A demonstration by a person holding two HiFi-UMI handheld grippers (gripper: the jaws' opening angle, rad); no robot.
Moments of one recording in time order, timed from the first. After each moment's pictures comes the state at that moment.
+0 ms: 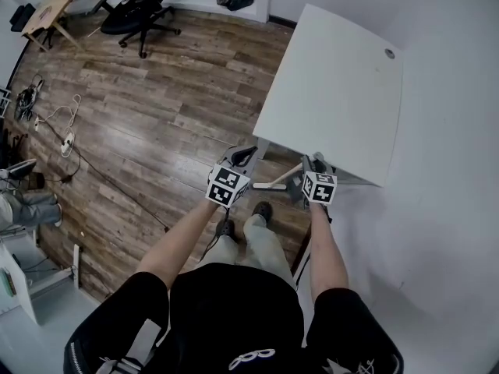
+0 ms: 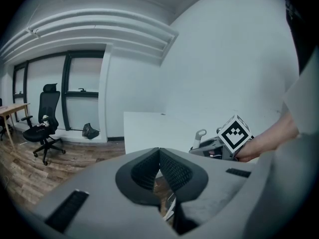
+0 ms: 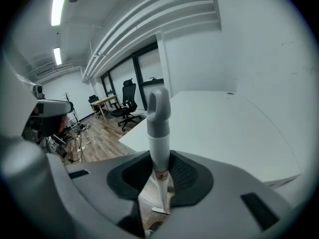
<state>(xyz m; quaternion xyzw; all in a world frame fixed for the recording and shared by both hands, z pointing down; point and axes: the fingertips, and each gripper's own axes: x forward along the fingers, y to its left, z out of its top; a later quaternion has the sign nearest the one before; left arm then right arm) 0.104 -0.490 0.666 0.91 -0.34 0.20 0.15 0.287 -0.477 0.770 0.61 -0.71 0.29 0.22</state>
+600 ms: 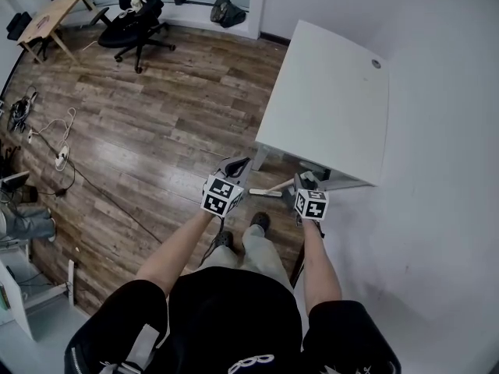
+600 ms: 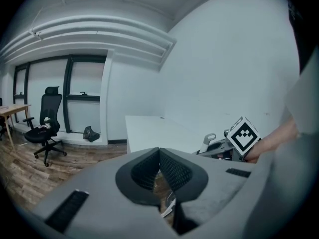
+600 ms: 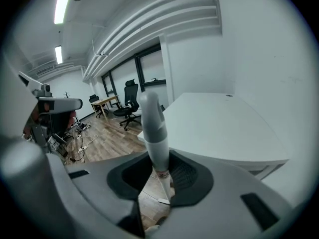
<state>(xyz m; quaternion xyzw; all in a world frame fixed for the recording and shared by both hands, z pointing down) 0.054 -0.459 0.641 0.91 -0.34 0.18 0.14 0.235 -0.420 0.740 0.61 -0.71 0.28 0.22</state>
